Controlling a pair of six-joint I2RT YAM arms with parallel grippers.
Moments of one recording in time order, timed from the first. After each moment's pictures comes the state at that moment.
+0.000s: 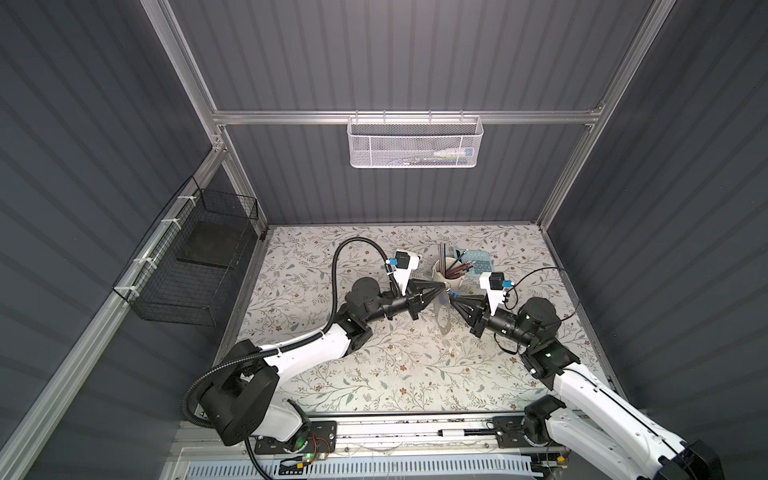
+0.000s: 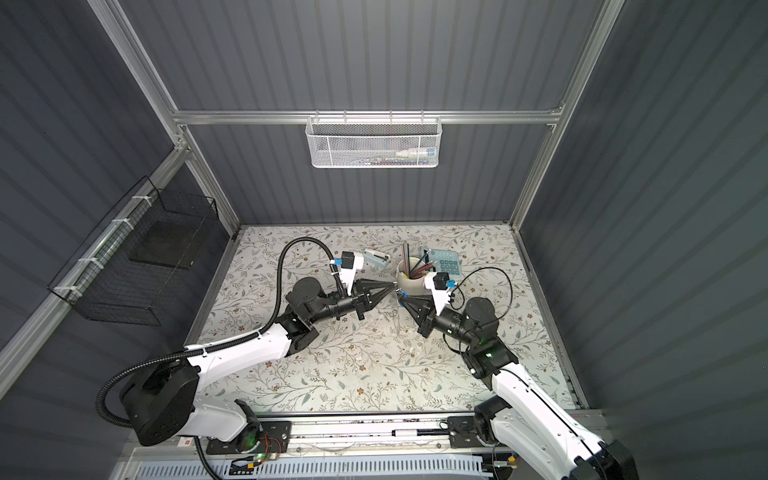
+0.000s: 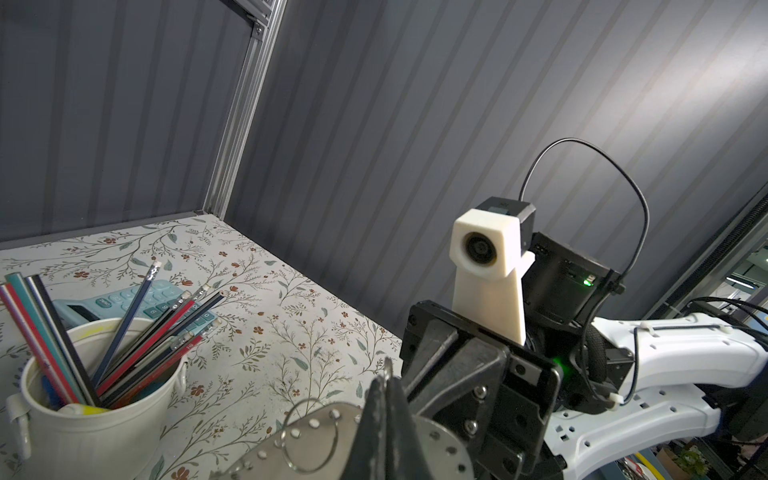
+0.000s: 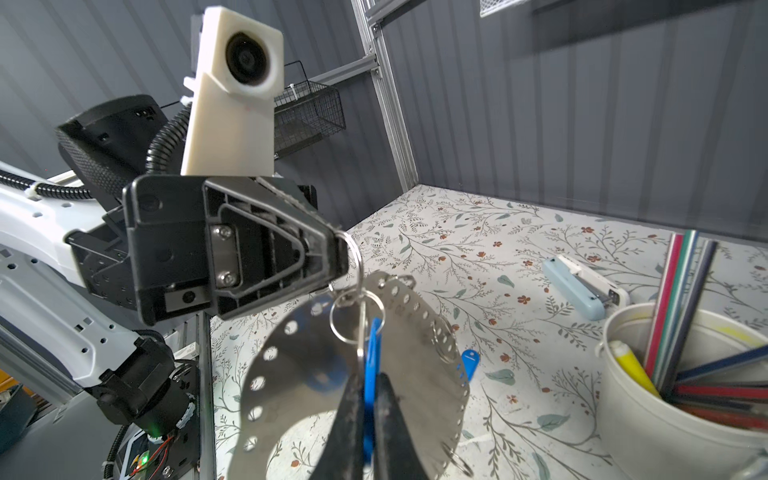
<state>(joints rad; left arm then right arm) -0.80 1.43 0.80 0.77 0.51 -0.52 0.42 0.82 0.45 0.35 -0.60 0.28</state>
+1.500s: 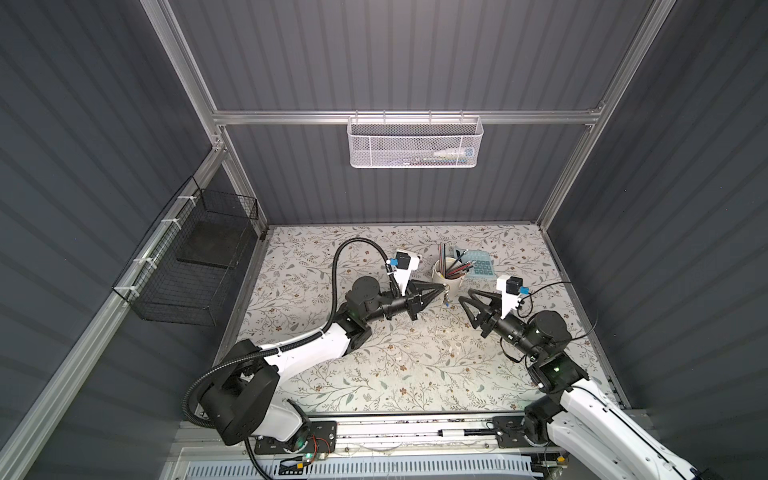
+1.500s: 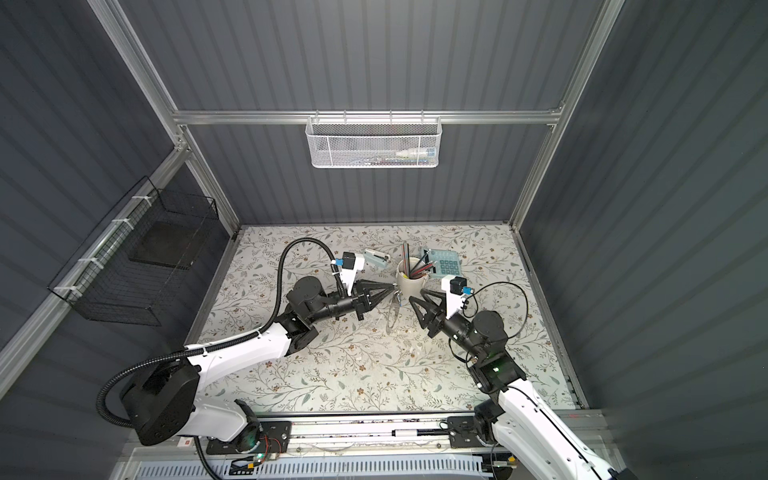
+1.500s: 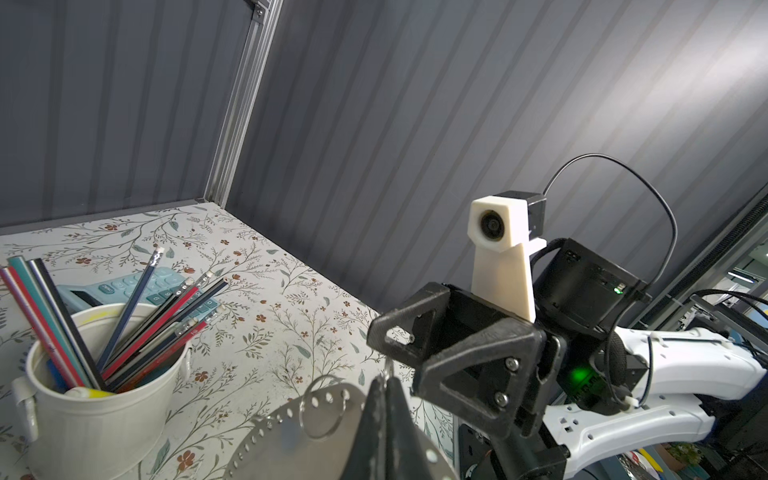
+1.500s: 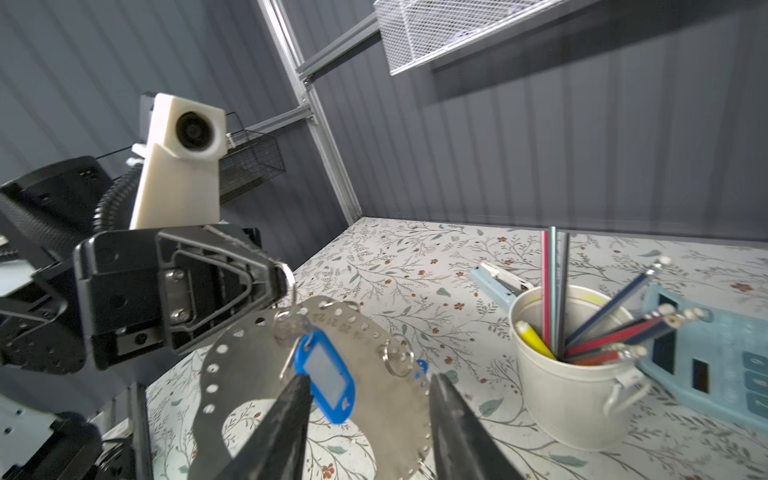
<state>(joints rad) -0.79 1.44 0.80 0.74 0.54 -0.51 0.42 0.67 0.37 0.33 -0.32 0.35</state>
